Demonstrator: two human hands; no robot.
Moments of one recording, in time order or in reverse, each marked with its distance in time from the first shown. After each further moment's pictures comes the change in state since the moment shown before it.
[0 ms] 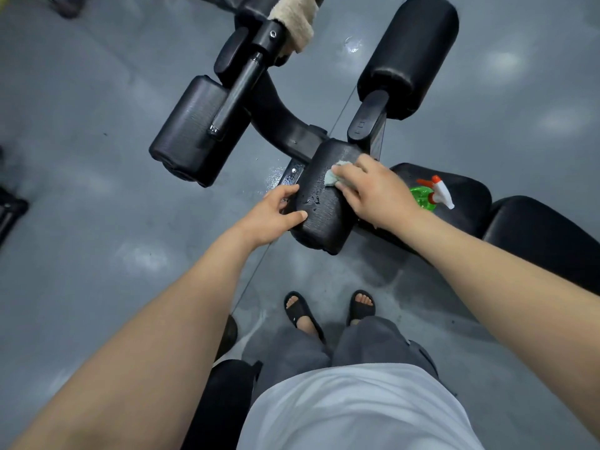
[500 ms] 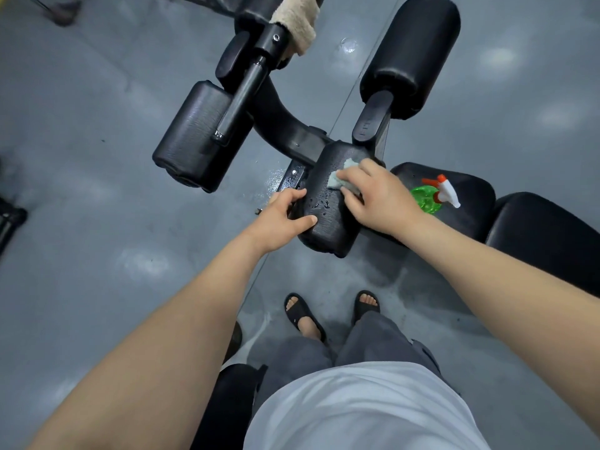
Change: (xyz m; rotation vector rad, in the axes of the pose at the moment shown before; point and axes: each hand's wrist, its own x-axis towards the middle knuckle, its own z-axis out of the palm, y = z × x) left_hand 0.001 0.000 -0.002 0.162 0.021 0.069; right_hand 0.001 -0.012 0.004 0.025 0.022 0.018
